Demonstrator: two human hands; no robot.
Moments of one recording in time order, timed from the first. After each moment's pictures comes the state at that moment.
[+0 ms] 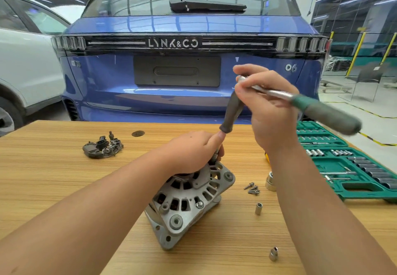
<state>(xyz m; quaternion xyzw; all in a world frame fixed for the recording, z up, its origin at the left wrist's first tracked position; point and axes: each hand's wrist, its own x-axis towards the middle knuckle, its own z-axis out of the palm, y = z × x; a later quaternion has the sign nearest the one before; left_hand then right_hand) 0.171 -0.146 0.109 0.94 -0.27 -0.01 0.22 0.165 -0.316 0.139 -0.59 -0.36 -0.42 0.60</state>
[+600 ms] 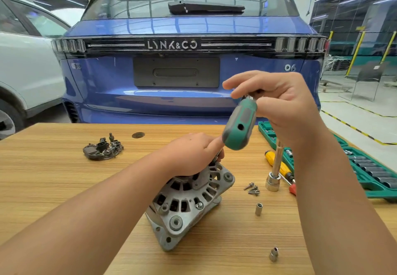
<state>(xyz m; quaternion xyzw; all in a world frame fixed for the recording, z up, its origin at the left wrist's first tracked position) 0.165 -0.145 0.110 0.93 -0.27 -0.02 0.23 0.126 -0.333 0.169 -0.71 -0.35 -0.21 0.57</state>
